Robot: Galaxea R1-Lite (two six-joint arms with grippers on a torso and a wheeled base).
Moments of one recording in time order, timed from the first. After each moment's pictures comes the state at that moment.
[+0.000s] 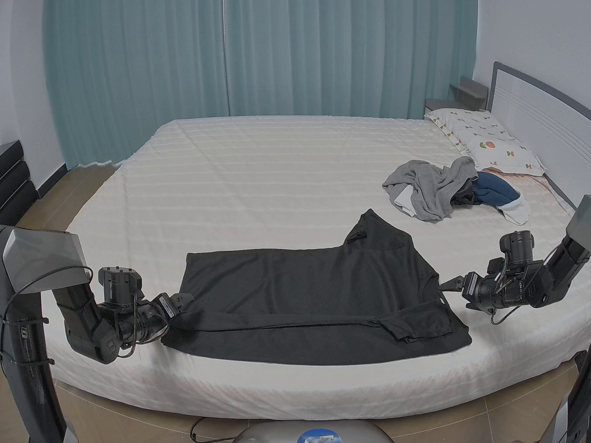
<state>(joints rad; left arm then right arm) -0.05 2.25 -0.52 -1.11 -0.14 -0.71 -0.03 2.08 -0.73 -0.56 0.28 0.55</state>
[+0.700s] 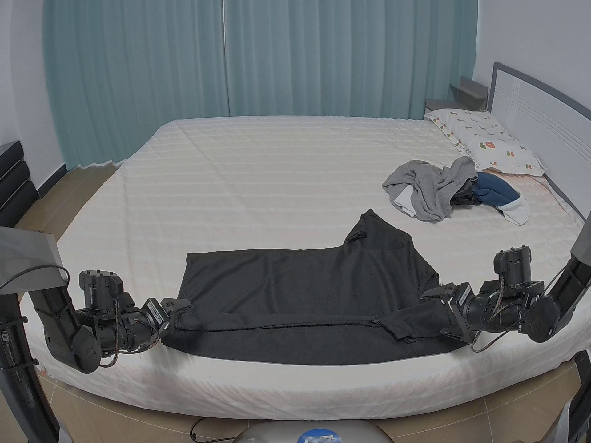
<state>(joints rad) -0.03 2.13 -0.36 -1.13 -0.34 -0.81 0.18 1.99 -0.48 -0.80 0.31 1.03</state>
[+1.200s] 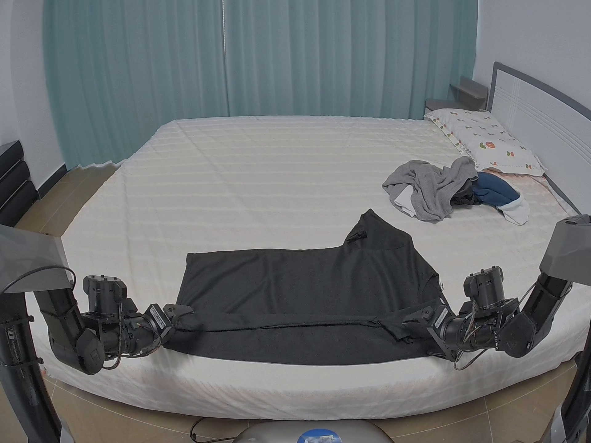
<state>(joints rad) -0.03 2.18 -0.37 -1.13 -0.34 -0.81 0.27 2.11 -0.49 -0.81 0.18 1.05</state>
